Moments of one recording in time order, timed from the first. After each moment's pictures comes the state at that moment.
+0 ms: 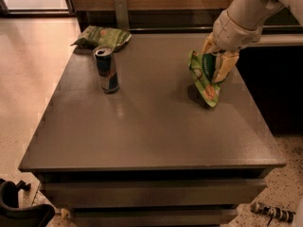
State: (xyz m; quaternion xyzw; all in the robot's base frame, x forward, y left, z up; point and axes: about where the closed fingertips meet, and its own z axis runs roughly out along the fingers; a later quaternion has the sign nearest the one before) arm 0.621 -0.172 0.888 -0.84 0.52 -0.01 0.18
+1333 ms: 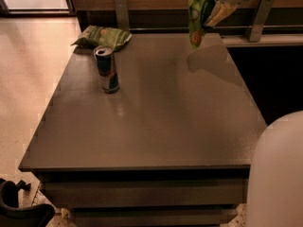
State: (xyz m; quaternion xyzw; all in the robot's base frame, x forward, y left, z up) arm 0.751 -0.171 0.995 -0.77 0.49 -0.13 0.38
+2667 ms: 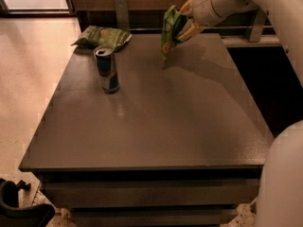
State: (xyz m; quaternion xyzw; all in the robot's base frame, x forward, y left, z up) arm 0.773 -0.107 0.944 -0.73 0.50 -0.08 0.45
